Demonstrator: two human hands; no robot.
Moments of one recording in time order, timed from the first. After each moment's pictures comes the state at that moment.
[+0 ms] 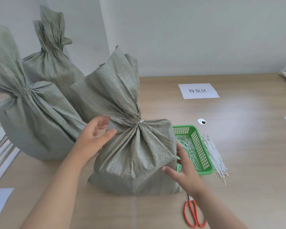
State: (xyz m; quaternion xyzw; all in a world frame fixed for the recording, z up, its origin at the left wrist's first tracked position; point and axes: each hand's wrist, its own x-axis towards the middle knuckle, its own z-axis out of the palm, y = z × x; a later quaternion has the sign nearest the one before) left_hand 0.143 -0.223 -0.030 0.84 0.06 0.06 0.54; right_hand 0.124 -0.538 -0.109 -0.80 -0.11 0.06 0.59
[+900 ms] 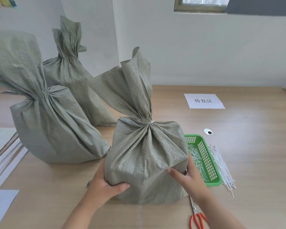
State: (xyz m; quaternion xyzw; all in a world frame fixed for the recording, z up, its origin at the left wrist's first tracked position) left_hand 0.064 -0.221 -0.114 0.77 0.08 0.03 0.64; right_hand 0.128 -0.510 -0.095 -0.74 -0.09 0.08 0.67
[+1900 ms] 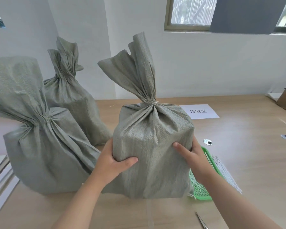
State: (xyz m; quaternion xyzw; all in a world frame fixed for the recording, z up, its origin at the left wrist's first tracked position) left_hand 0.169 -0.174 -0.033 0.80 -0.01 0.03 0.60; right_hand 0.200 -0.455 -0.024 -0.68 -0.04 0.03 0.73
